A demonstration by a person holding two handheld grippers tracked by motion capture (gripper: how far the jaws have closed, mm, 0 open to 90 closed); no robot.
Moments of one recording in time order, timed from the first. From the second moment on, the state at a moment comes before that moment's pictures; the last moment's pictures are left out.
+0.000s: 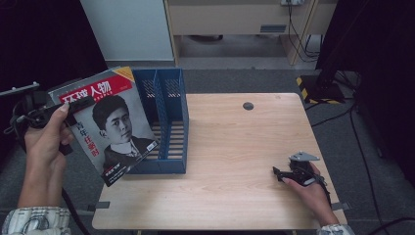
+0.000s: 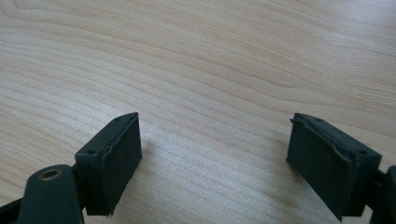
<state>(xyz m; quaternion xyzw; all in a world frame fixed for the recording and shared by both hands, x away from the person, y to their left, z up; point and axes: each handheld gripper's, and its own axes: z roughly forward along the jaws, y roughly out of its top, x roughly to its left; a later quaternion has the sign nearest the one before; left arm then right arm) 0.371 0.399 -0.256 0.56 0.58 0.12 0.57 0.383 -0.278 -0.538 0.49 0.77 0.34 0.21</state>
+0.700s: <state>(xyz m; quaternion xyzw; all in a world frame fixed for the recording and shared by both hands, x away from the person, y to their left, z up) 0.361 0.424 -0.248 0.56 0.59 0.14 0.56 0.383 -0.278 -0.538 0.49 0.77 0.34 0.21</state>
